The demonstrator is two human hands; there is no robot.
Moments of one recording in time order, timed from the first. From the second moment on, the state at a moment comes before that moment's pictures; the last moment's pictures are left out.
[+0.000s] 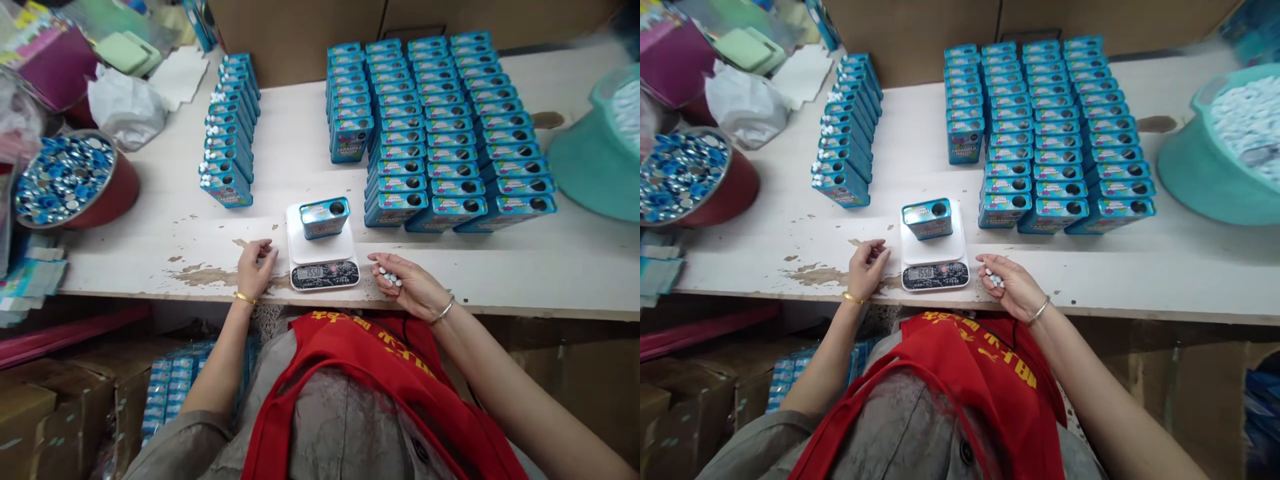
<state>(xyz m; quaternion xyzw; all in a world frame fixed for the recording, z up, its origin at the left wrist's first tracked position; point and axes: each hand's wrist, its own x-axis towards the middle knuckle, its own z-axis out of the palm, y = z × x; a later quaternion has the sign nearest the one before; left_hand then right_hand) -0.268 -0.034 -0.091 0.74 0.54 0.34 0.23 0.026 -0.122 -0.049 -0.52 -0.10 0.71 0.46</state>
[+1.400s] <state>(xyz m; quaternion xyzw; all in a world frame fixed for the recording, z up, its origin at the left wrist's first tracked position) -0.298 0.071 -0.025 0.79 0.57 0.19 -0.11 0.012 -0.137 -0.082 -0.48 -0.12 0.71 0.50</state>
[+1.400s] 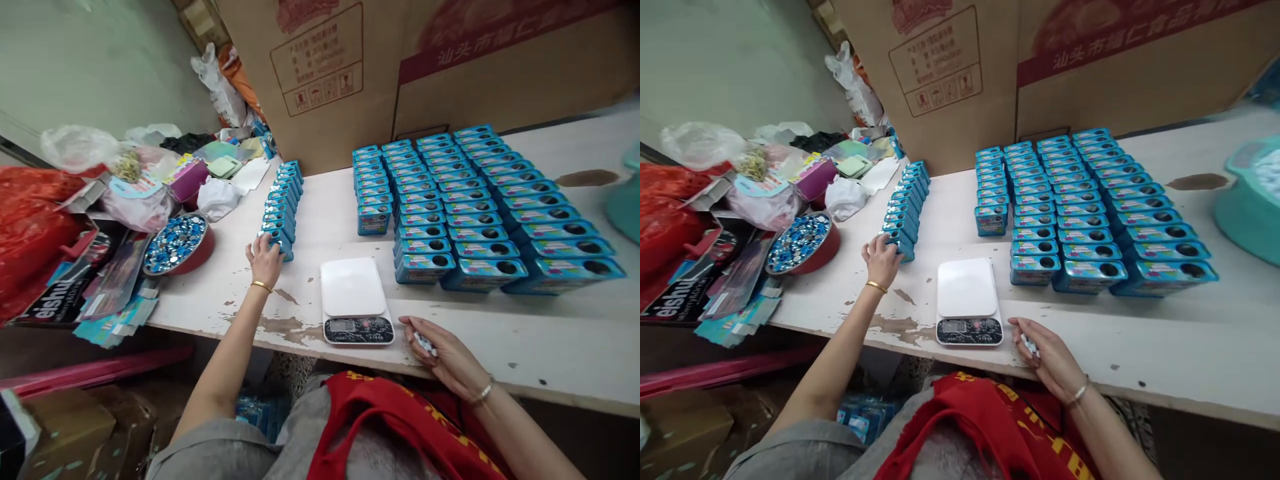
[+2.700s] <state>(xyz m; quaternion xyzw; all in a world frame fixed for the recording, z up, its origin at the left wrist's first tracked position) -0.265 -0.027 -0.037 0.73 0.52 0.34 0.29 0.021 -0.136 -0.081 -0.48 -0.14 0.70 0.51</state>
